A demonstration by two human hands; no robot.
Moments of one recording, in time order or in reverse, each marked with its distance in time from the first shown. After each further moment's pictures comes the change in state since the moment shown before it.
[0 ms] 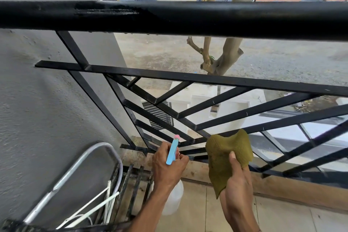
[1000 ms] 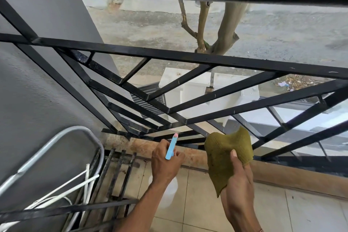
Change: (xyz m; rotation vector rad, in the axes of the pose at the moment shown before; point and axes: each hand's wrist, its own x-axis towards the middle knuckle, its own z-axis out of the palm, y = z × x) left_hand -0.037 -0.014 0.099 0.099 -0.088 -0.080; right_hand 0.053 -0.018 -0.098 -0.079 0.005 -0.017
